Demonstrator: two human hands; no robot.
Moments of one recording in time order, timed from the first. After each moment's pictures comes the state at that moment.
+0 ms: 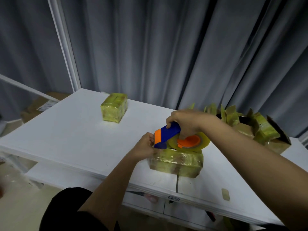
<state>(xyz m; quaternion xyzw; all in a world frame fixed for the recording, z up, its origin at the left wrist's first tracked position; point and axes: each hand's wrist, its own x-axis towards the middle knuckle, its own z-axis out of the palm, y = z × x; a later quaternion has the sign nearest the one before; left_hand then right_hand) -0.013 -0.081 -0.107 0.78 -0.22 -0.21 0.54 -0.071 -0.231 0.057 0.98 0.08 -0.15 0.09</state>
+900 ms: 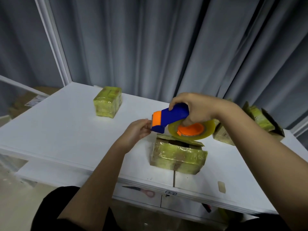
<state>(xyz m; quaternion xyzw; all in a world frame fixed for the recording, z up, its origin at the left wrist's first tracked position) -0.005 -0.070 -0.070 0.60 -0.17 -0.29 0.72 -0.085 -0.254 0.083 0.99 0.06 -0.09 -0.08</state>
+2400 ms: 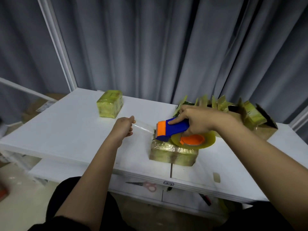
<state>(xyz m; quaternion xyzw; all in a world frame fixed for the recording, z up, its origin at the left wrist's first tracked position) -0.021 -0.046 -0.046 0.73 -0.02 -0.15 0.66 -0.139 -0.258 0.064 0.99 0.07 -0.10 0.03</state>
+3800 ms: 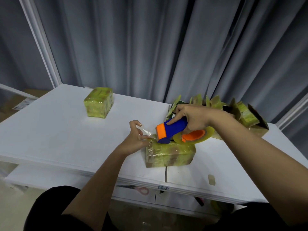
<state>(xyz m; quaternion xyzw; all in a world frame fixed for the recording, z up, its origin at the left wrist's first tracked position) -0.026 -0.084 -0.098 0.73 -0.25 -0.23 0.59 -0.108 -0.282 0.051 0.99 0.05 -0.14 -0.02</state>
